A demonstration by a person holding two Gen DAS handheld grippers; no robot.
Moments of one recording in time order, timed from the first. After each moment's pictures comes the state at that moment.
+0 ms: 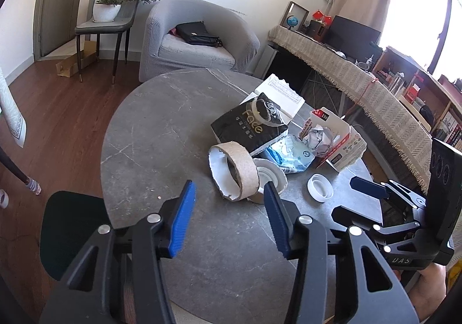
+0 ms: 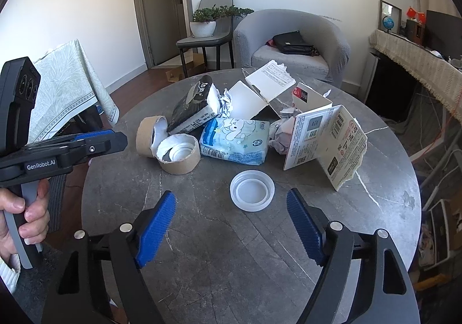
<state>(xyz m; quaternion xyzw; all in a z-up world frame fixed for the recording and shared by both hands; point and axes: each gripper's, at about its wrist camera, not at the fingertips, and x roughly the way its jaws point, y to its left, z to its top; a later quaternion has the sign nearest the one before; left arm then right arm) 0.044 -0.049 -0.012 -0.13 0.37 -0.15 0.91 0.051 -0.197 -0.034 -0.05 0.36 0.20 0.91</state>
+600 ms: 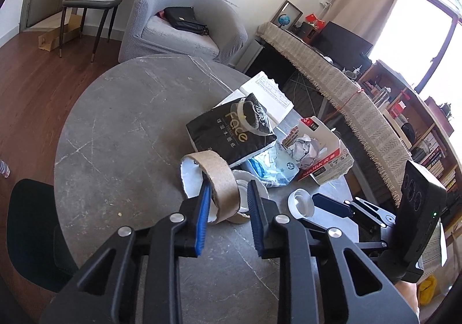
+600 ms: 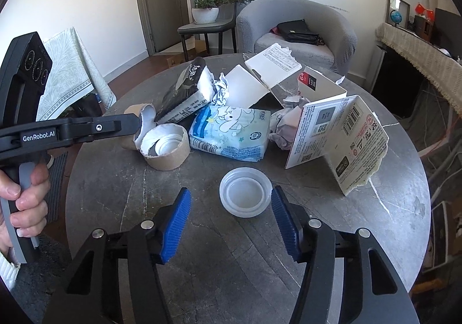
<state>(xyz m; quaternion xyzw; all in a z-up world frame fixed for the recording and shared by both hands) 0.077 -0.050 -0.022 -0.20 0.39 -0.21 0.88 0.072 -0.192 -0.050 -0.06 0.39 0.20 0.90</state>
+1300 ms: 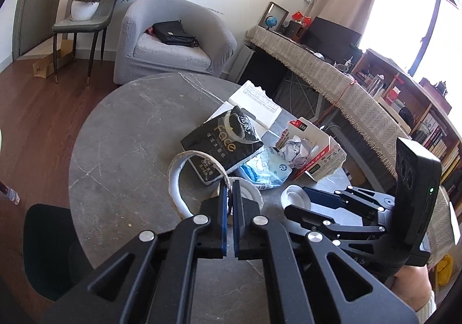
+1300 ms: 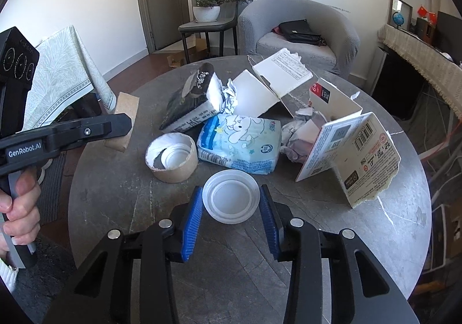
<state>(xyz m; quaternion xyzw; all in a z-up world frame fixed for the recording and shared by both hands) 0.062 -0.053 -0.003 -0.13 0.36 -0.21 0.90 0.074 -0.177 -0.036 -0.07 0.39 0.21 0.90</state>
